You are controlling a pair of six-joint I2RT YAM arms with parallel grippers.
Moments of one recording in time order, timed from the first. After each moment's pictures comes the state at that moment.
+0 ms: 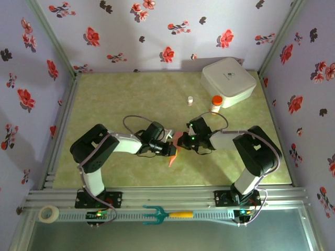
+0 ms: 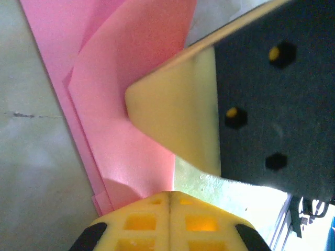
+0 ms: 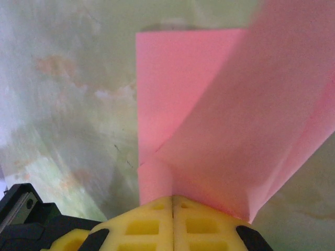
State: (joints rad) left arm -0.83 1.83 0.78 0.18 0.55 -0.65; right arm 0.57 1.67 0.67 0.05 -0.46 0.84
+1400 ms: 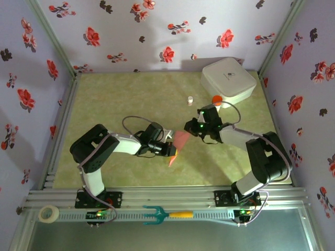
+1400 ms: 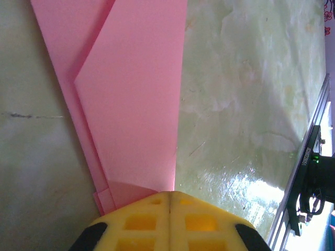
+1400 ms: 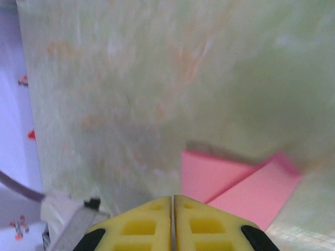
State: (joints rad) left arm -0.82 1.83 0.75 0.23 0.57 -0.65; right arm 0.46 1.56 0.73 0.02 -0.46 0.85
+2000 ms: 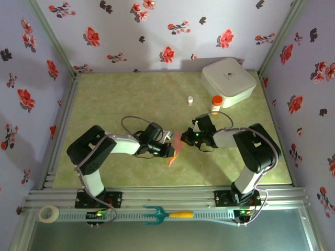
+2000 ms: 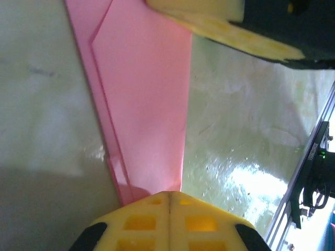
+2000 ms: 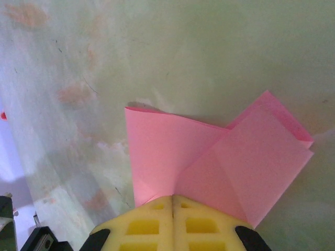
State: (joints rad) left arm -0.82 1.77 0.75 0.12 0.56 -0.65; right arm 0.49 1.70 0.65 0.15 -0.50 0.90
